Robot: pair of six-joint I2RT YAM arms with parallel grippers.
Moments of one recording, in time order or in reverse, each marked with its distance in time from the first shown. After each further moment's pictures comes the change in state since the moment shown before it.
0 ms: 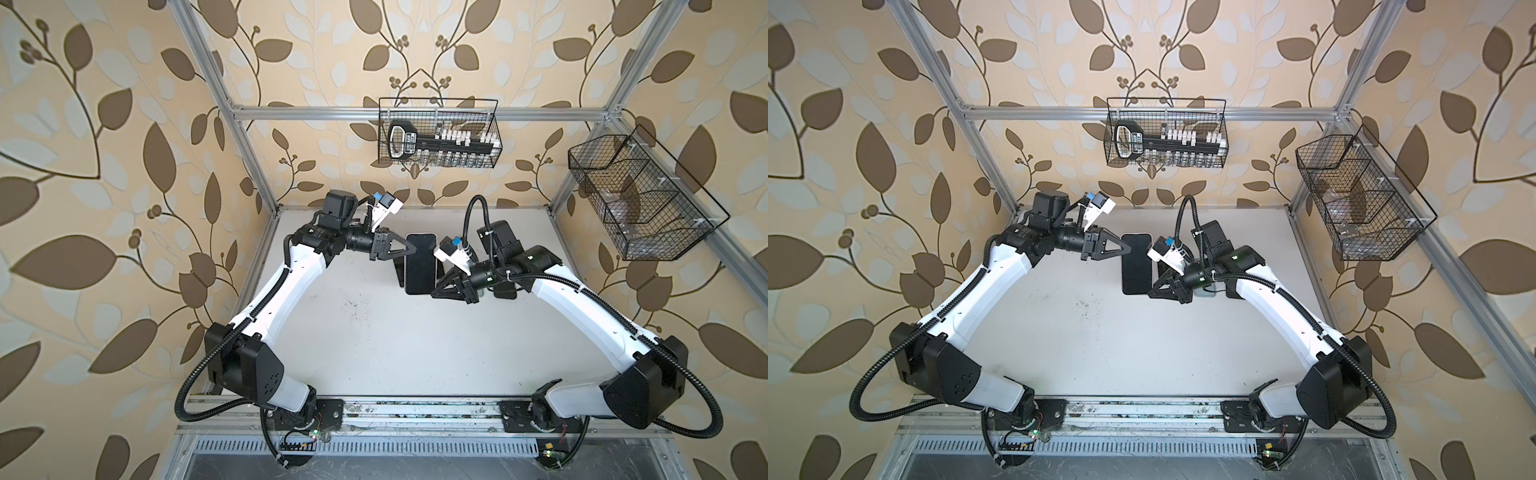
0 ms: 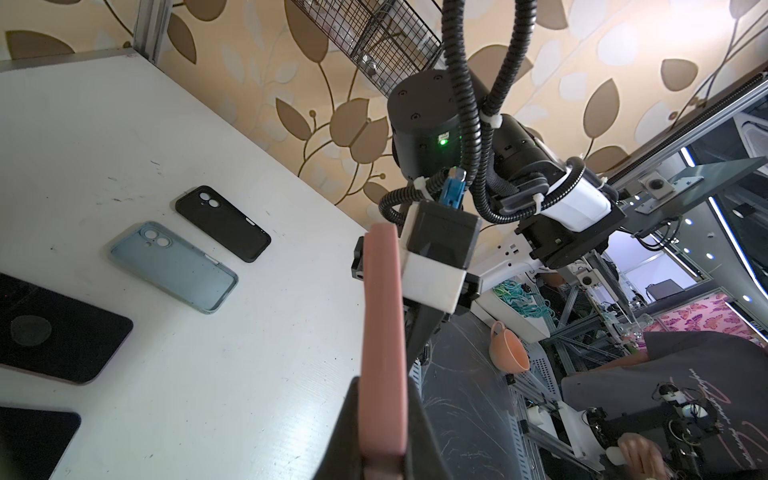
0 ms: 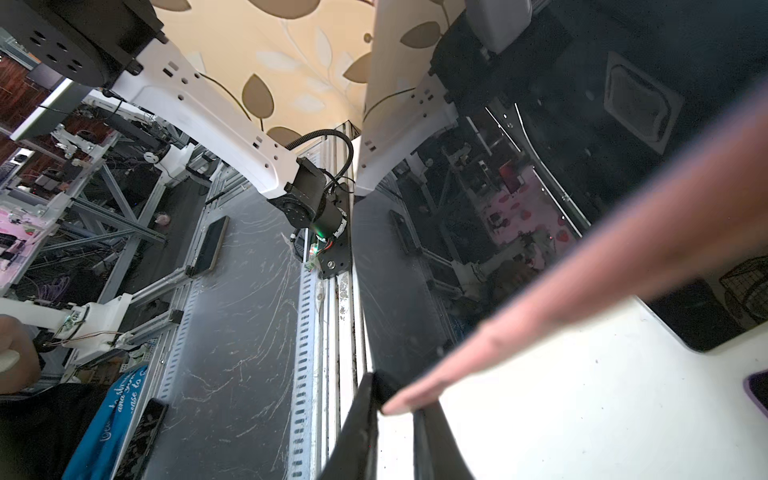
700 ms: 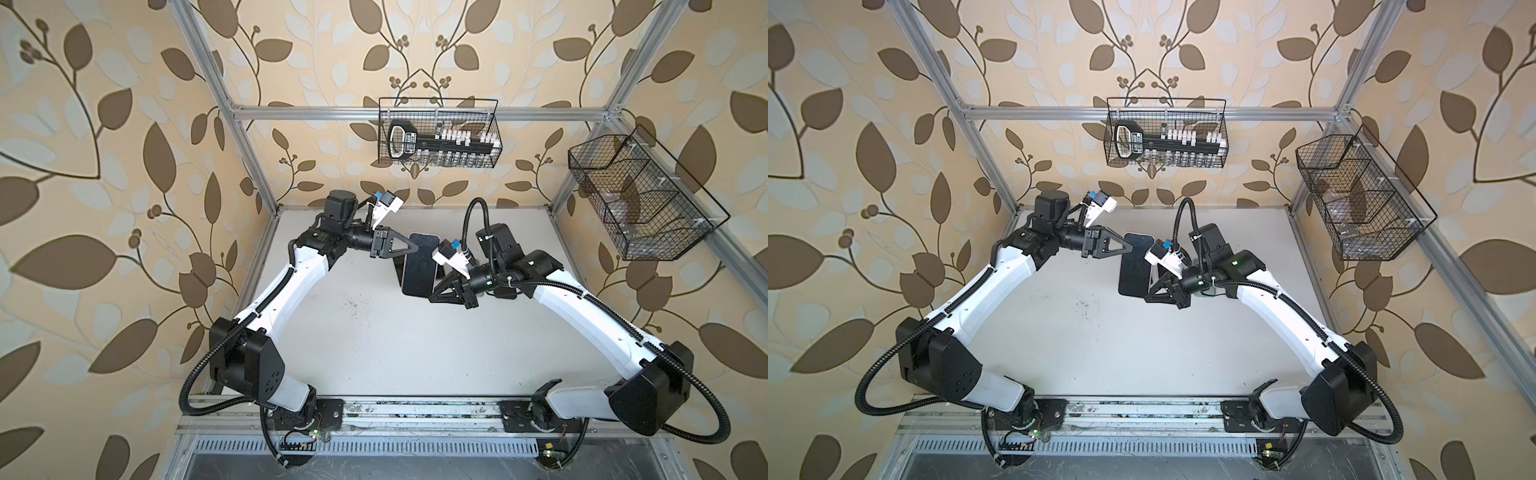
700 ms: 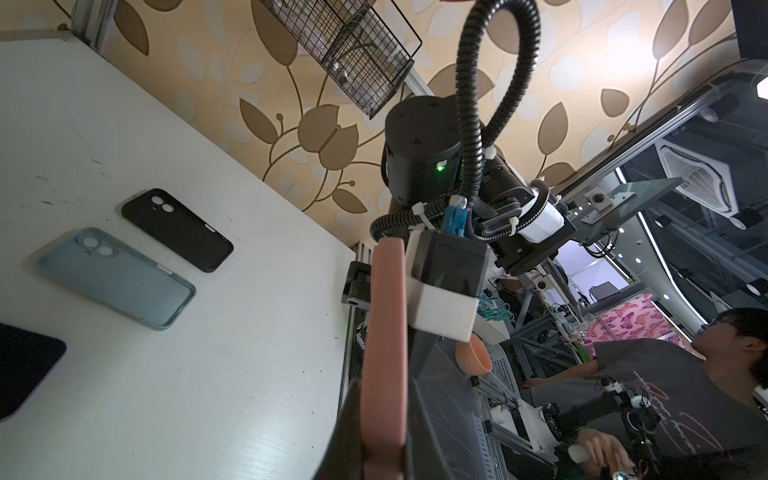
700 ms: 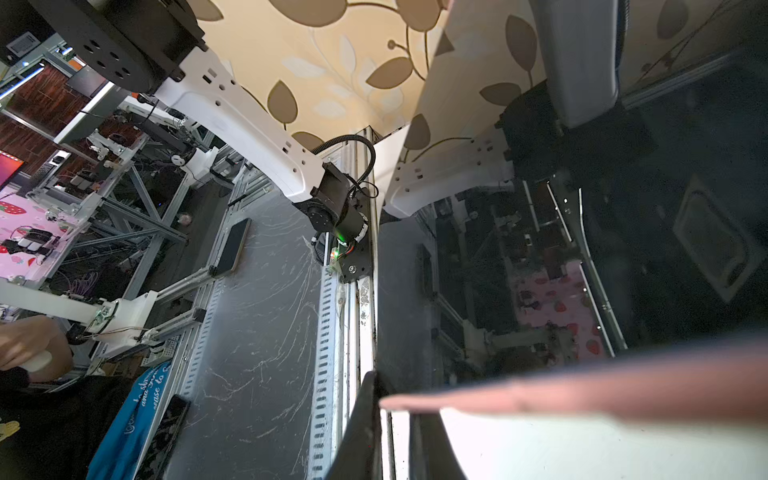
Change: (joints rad) left arm -0.002 0.012 -0.082 0.276 0.092 -0.247; right arm 0.046 -0.040 -0.026 0.048 -0.007 0.066
